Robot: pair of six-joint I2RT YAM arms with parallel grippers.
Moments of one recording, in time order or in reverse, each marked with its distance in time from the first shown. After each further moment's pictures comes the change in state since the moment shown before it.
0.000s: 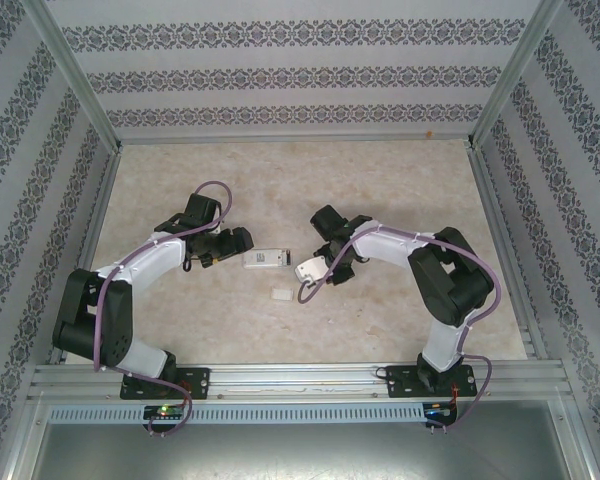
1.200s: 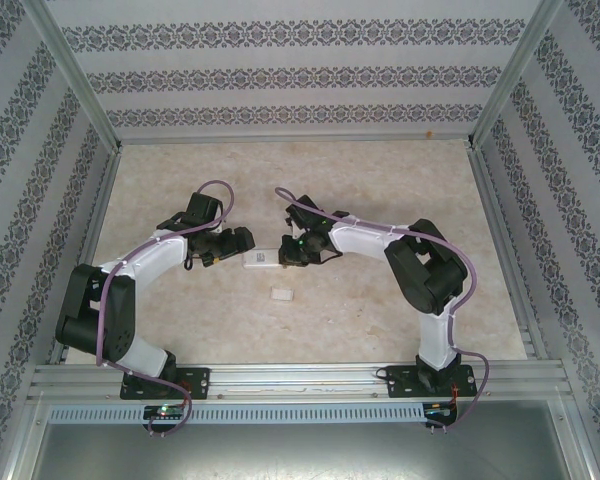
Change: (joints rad) left arm 0.000 0.029 0.014 0.004 0.008 0.015; right arm 0.064 0.148 0.166 0.241 -0.206 2.072
